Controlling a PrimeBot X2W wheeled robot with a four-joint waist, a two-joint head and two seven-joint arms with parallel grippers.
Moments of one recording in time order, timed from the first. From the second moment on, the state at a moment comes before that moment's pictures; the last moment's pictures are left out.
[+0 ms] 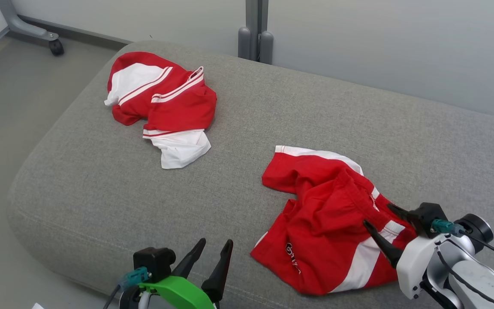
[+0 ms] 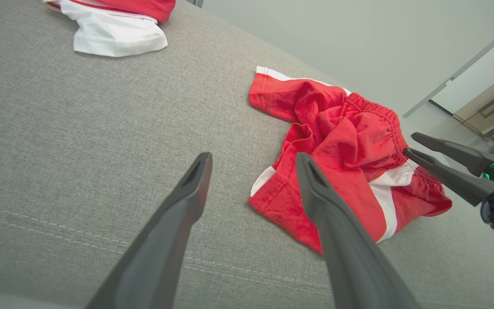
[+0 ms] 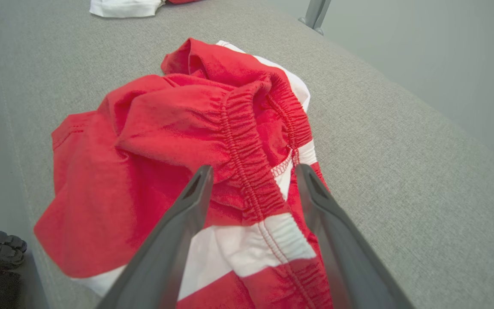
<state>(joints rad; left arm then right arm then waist) -0.15 0.22 -0.85 0.17 -0.96 0.12 -0.22 -0.10 -0.39 0.52 0.35 0.25 0.12 -0.05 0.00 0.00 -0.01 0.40</state>
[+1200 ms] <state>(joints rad) -0.11 0.24 -0.81 0.12 -0.93 0.12 -0.21 -0.18 -0.52 0.70 0.38 0.50 0.12 0.06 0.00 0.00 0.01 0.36</state>
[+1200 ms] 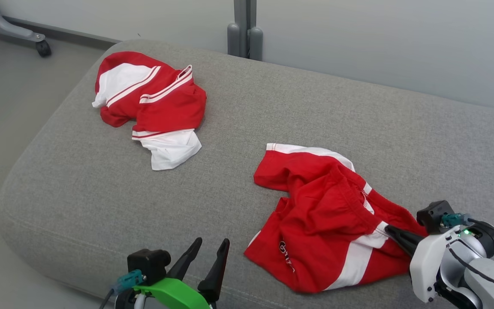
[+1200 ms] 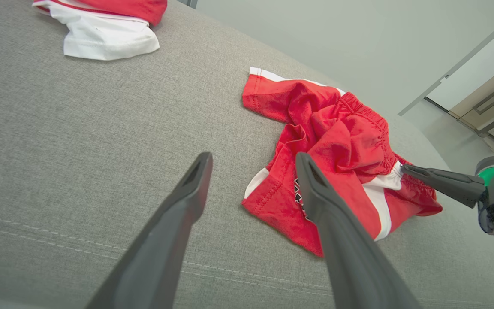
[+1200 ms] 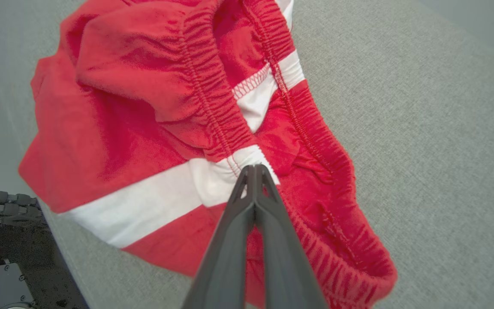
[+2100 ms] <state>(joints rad) -0.10 0.23 -0.77 0.11 -0.91 0.12 -0.20 -0.25 -0.58 0.79 0.31 0.63 0.12 0.12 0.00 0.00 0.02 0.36</state>
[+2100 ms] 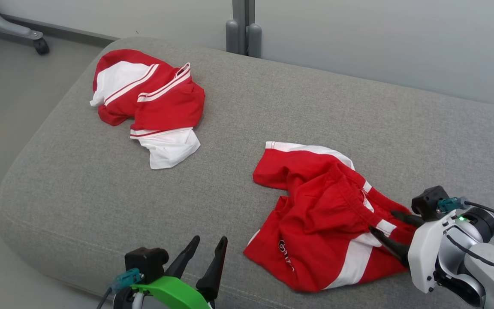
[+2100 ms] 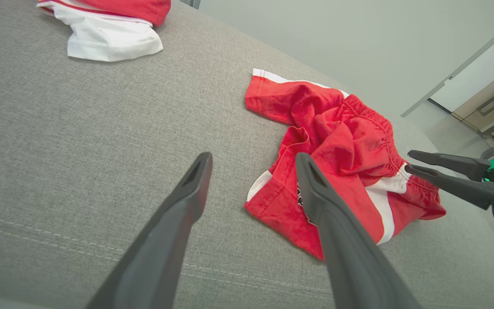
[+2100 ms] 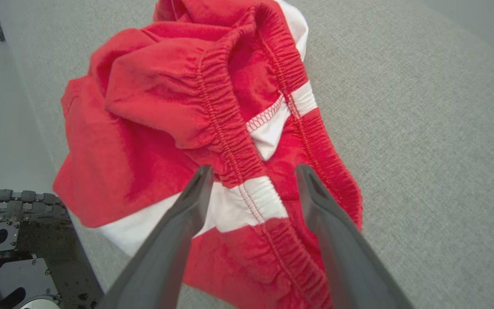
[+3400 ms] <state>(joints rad) -0.08 0.20 -0.75 0.10 -0.89 0.12 -0.18 -0.30 -0.46 0.72 0.24 0.97 0.12 0.08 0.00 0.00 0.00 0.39</state>
